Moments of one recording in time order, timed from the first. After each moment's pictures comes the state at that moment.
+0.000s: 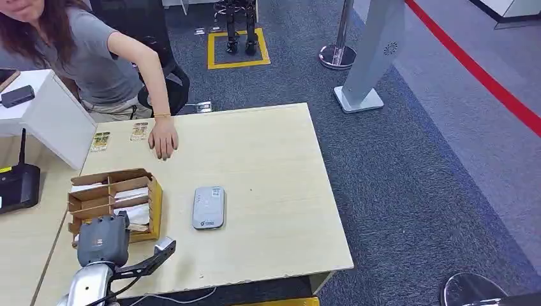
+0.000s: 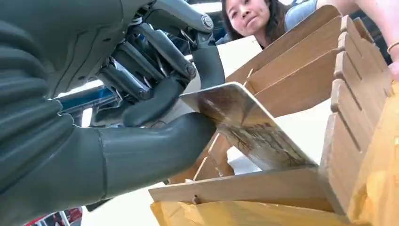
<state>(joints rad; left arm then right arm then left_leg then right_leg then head) 0.03 0.23 -0.27 -1.62 -1.57 -0.05 0.47 -0.08 0.07 -1.19 -0.22 1.49 0.02 0.02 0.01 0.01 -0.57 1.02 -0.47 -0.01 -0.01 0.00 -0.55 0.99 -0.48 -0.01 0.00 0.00</state>
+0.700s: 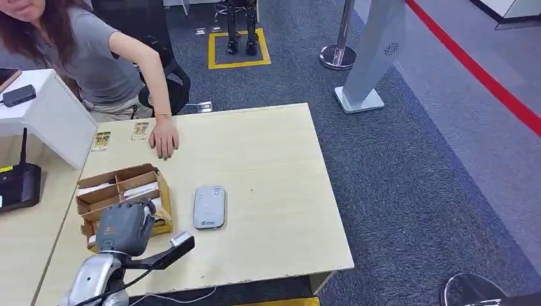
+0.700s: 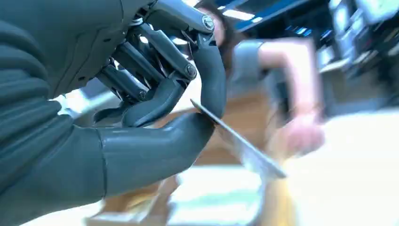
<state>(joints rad) -0.02 0.10 -0.20 -1.69 -1.33 -0.04 0.09 -0.09 0.07 -1.19 -0.22 1.48 0.02 0.00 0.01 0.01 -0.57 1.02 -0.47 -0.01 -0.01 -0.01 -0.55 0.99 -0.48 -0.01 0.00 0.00</state>
